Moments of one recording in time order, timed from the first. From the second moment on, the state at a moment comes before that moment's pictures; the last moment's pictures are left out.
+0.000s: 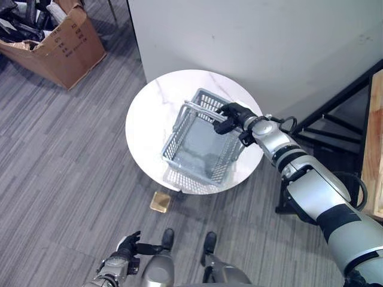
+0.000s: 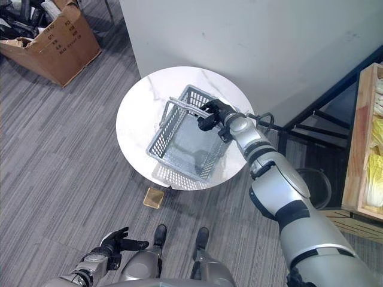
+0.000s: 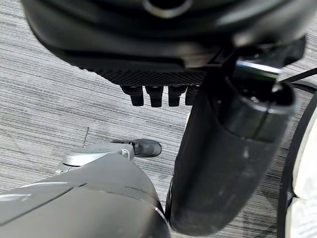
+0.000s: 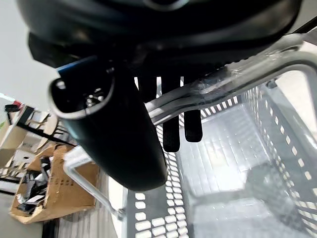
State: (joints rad) left arm -0.16 0.27 -0.25 1.30 -0.27 -0.07 0.02; right arm -1.10 -0.35 0.63 1.23 0.29 0.04 0.13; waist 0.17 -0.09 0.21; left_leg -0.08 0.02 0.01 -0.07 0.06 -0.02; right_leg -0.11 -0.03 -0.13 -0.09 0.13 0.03
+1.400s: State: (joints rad) left arm -0.02 0.21 -0.25 1.29 -0.04 -0.01 -0.04; right arm 0.06 -0.47 0.04 0.95 0.30 0.03 0.08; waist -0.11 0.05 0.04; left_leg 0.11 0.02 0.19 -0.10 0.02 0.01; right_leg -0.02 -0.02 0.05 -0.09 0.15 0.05
